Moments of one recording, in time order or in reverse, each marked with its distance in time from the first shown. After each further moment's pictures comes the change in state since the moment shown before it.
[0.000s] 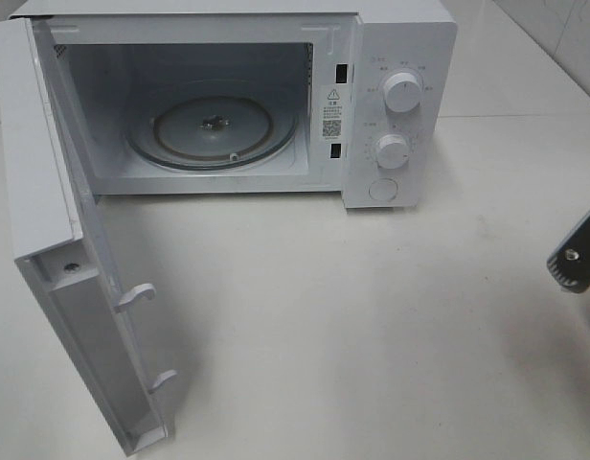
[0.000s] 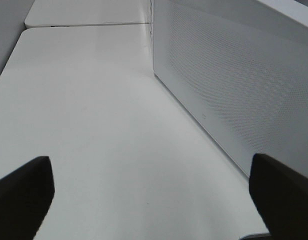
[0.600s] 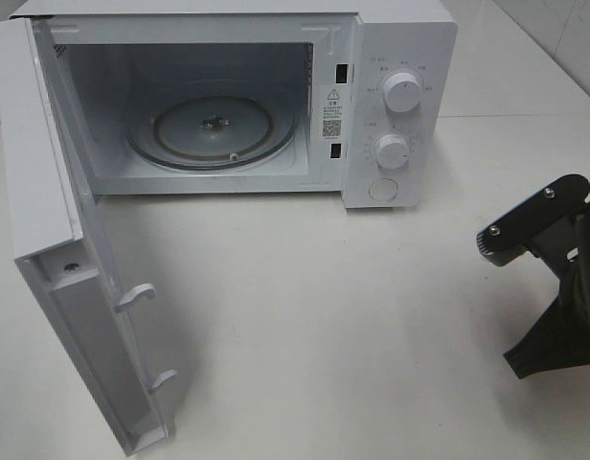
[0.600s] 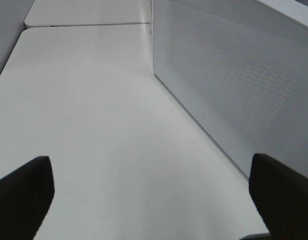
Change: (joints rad) left arm 0.000 0.000 0.000 0.000 0.000 0.000; right arm 0.000 0.355 -0.094 -0.049 -0.068 0.435
